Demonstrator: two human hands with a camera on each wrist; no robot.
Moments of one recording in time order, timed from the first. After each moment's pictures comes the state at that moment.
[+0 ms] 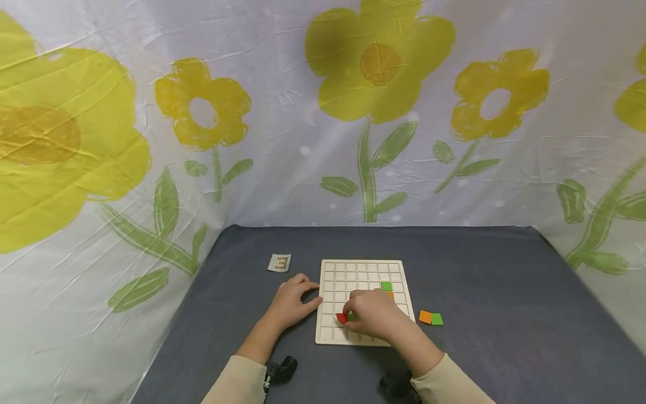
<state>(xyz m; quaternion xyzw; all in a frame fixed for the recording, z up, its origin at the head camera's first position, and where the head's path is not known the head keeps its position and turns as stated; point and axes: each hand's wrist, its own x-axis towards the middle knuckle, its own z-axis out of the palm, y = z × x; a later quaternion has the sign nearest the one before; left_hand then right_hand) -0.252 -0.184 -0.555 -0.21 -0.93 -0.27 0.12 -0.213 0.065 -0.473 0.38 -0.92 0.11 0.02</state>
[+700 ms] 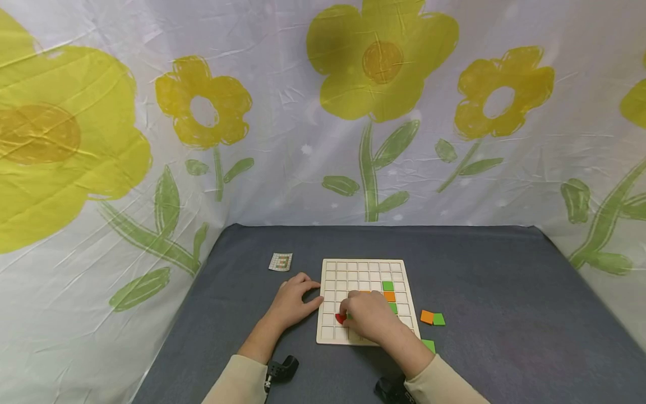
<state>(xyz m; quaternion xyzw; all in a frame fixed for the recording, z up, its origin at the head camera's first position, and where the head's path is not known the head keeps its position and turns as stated) -0.250 -0.183 -0.554 -0.20 -0.93 -0.27 0.11 -0.212 0.052 -0.489 0.34 -0.93 0.11 0.05</state>
